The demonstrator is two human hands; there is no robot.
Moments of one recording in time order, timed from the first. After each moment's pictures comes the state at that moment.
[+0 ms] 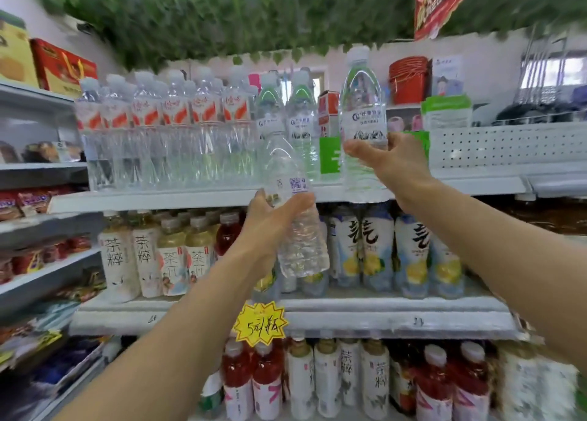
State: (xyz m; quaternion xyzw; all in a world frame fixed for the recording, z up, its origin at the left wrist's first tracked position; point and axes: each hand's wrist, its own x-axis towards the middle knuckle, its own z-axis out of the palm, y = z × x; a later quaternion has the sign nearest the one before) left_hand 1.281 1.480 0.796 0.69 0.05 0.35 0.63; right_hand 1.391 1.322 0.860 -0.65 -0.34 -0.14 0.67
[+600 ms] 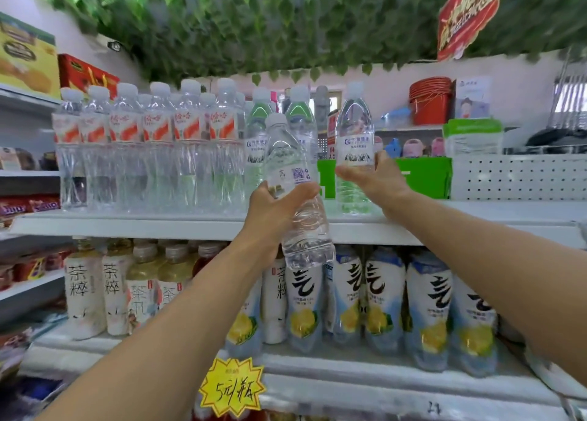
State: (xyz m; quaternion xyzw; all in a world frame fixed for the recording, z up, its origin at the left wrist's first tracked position) left_hand 1.367 1.490 0.845 0.66 0.04 0.41 0.62; right_hand 1.531 1.385 0.884 -0.66 -0.36 -0.09 0.65
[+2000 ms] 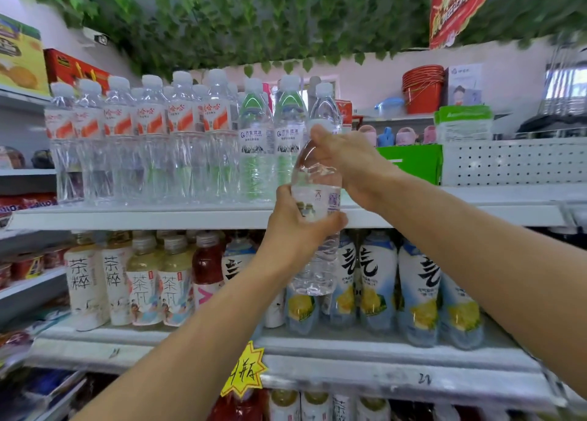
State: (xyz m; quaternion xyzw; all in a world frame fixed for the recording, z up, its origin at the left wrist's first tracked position) left_hand 1.350 1.449 0.815 0.76 0.03 0.39 0.51; right_hand 1.424 1.370 0.898 -0.63 -0.43 0.01 0.65
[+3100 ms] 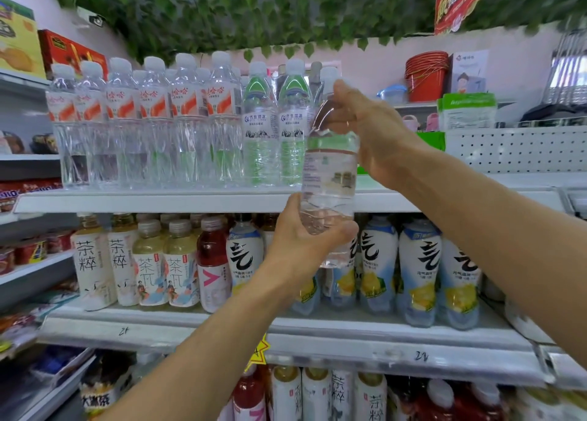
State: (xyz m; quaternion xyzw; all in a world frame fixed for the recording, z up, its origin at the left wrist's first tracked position) left_hand 1.332 1.441 0.782 0.74 0.01 0.36 0.57; right_hand 1.422 1.355 0.907 -0.57 -0.46 0.01 0.68
